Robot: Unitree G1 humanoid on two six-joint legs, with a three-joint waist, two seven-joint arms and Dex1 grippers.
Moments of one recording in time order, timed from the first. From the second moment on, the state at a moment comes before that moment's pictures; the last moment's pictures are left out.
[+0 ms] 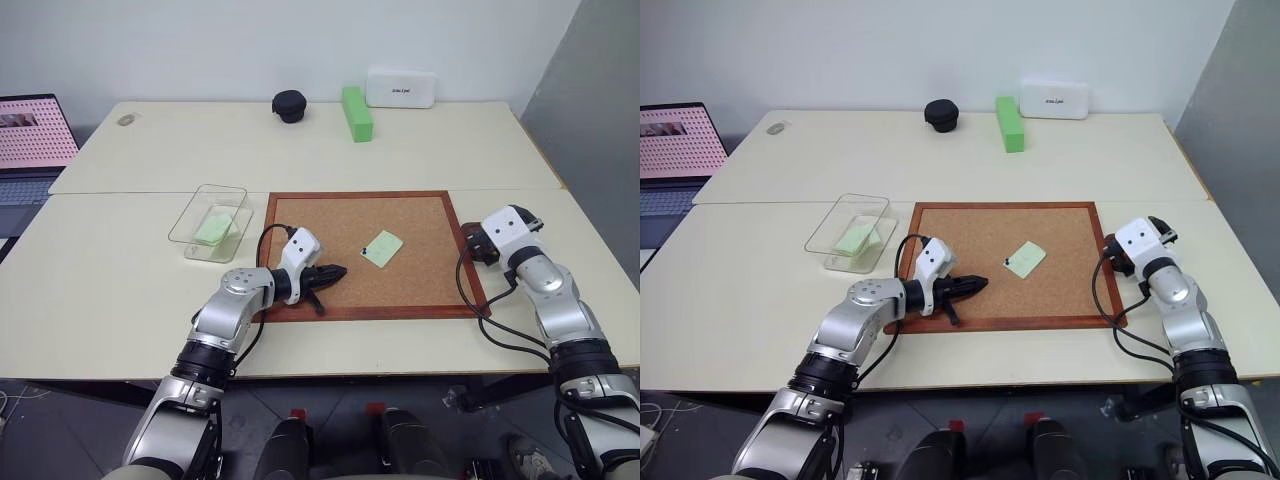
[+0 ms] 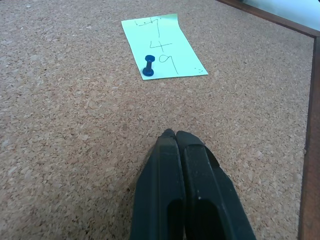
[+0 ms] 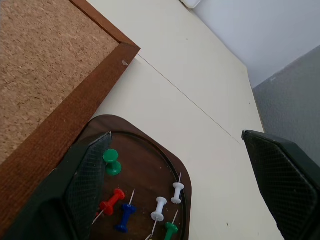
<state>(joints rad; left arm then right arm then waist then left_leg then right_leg) -0.51 0.35 -0.19 0.23 -0.20 0.43 -0.86 -0.48 -0.56 0.01 0.43 -0.21 0.06 0.20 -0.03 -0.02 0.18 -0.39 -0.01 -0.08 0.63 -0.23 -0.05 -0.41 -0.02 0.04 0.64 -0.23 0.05</state>
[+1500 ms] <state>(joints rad) -0.50 0.34 -0.18 0.23 -0.20 0.42 -0.85 -0.54 -0.46 -0.12 0.37 0.02 0.22 0.23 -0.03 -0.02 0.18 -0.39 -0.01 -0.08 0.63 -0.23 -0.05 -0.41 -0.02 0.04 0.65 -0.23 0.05</state>
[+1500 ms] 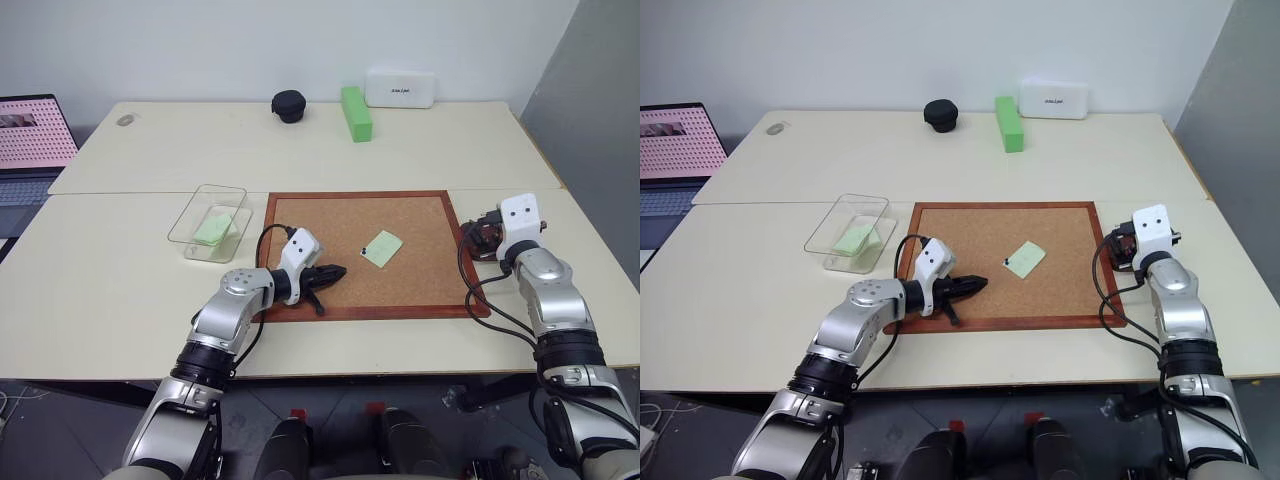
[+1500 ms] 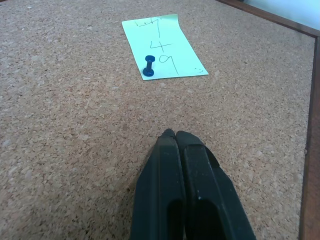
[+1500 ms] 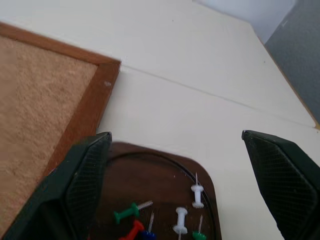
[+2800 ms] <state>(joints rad) -0.48 0.35 -0.17 0.19 -0.20 0.45 -0.83 -0.57 -0.19 0.18 0.42 0.10 0.15 0.58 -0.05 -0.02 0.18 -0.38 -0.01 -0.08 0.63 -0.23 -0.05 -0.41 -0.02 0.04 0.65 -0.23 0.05</state>
